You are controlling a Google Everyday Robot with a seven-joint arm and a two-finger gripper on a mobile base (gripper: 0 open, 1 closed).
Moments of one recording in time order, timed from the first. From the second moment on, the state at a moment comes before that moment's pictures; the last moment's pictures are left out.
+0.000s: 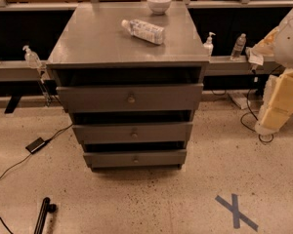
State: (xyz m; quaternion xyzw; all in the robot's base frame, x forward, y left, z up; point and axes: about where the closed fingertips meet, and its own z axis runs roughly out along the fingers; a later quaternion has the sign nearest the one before) arm 0.438 -0.215 0.981 -0.60 0.78 -0.04 0.17
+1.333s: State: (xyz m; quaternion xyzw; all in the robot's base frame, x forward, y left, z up) arm 0.494 -0.142 0.928 -0.66 0.71 0.04 0.24
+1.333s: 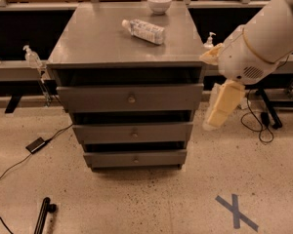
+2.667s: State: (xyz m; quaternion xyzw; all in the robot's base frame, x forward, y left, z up) arm 0.576 -0.115 0.829 -0.67 0.70 -0.04 0.25
